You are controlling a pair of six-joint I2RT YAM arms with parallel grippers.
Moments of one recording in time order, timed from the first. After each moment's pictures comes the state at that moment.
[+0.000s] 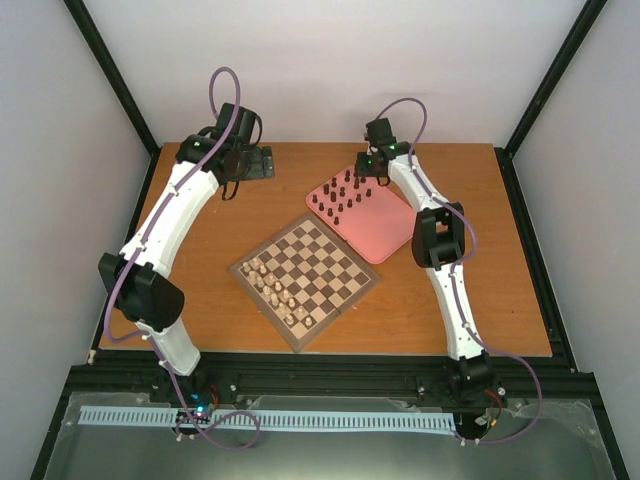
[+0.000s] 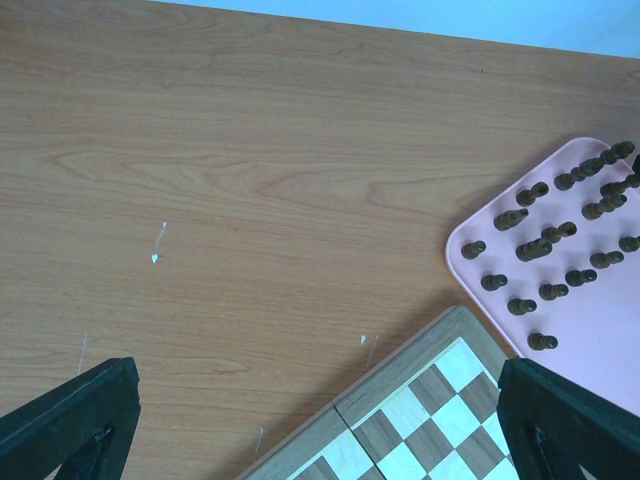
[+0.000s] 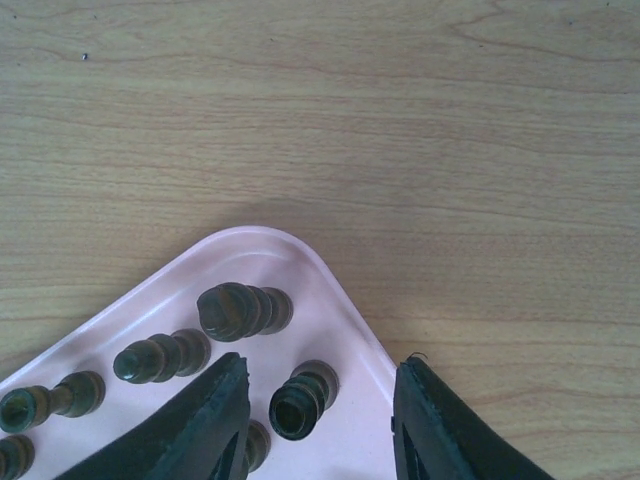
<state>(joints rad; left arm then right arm) -0.35 1.73 1.88 -1.05 -0.25 -0.40 0.30 2.64 2.50 -0.76 -0.01 0.23</state>
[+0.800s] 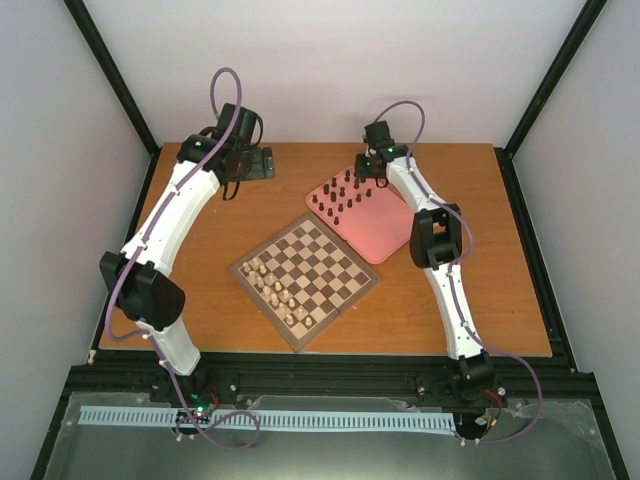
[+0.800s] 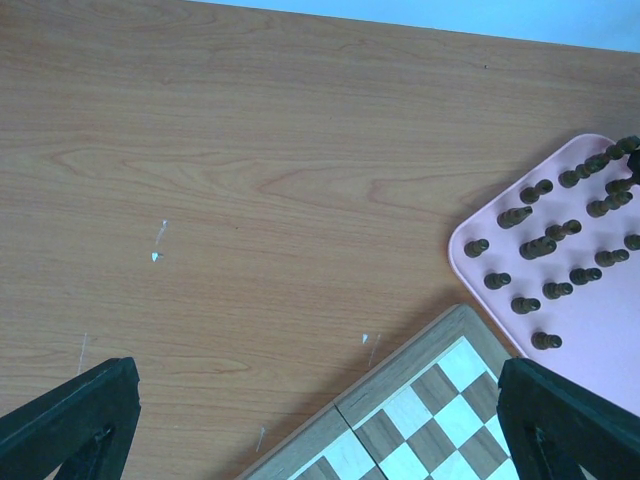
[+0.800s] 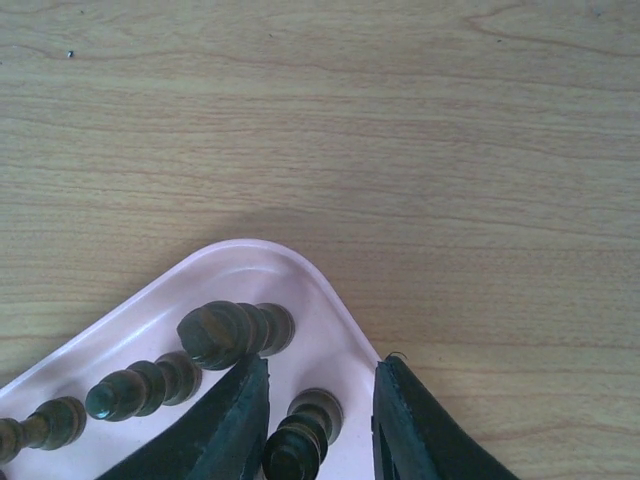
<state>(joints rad) -0.35 1.74 1.88 -1.05 -0.25 -0.40 0.30 2.69 2.53 -0.74 -0.02 0.23</state>
